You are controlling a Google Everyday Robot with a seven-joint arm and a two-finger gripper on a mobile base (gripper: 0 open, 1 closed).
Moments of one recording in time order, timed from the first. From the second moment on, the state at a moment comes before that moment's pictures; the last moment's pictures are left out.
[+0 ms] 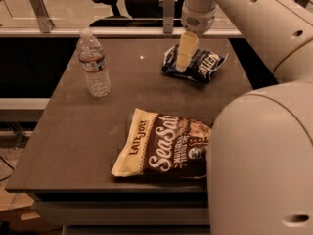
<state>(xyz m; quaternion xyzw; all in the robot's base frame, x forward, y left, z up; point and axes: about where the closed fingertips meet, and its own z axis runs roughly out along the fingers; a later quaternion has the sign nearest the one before) 0.702 -0.127 0.889 -0.50 0.86 -0.07 0.09</state>
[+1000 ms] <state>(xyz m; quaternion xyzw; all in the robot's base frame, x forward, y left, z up) 0.706 -0.123 0.851 -0.49 0.87 -0.04 0.07</state>
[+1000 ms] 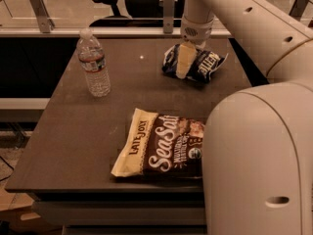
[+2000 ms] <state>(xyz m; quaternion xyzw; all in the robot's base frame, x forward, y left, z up) 0.701 -0.123 0.844 -0.50 0.87 -0.03 0.07</state>
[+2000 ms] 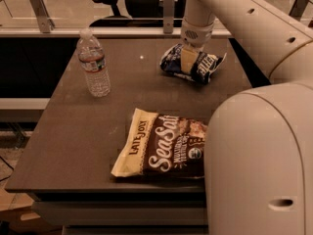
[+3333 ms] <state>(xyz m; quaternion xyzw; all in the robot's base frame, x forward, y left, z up) 0.691 -0.125 0.903 -0.55 0.82 0.08 0.16</state>
